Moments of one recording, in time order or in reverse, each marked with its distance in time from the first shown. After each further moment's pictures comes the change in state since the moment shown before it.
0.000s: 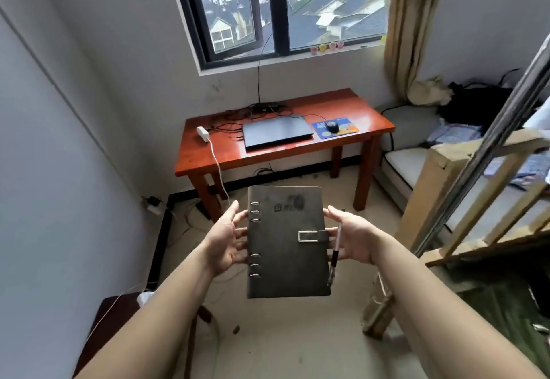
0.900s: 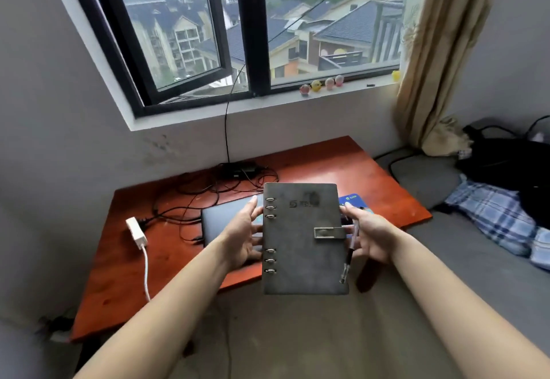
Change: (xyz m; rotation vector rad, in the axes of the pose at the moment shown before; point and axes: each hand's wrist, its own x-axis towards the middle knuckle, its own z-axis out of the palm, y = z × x) left_hand 0.535 0.374 0.053 0.111 -0.186 -0.043; right_hand 0.427 -0.410 -0.145 -0.011 0.213 -0.046
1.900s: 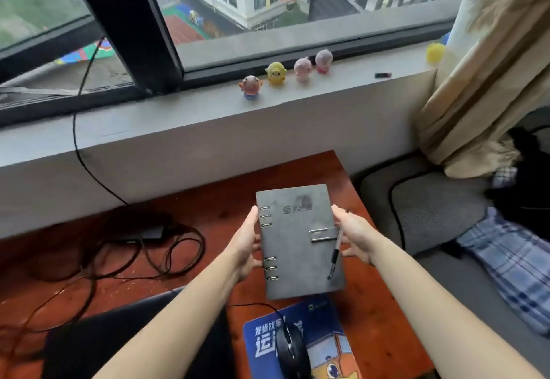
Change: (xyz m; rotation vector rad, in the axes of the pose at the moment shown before) left_hand 0.497 0.157 0.141 -0.099 0.185 -0.250; right_hand 0.428 -0.201 -0.241 -0.132 0.141 0.237
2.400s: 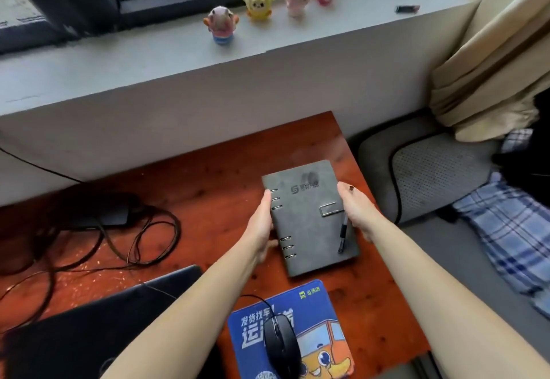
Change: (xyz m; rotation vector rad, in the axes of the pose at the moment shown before) left_hand 0.091 -0.026 0.050 -0.012 0.004 -0.074; right_hand 0.092 0.021 -0.027 -0.174 0.196 -0.037
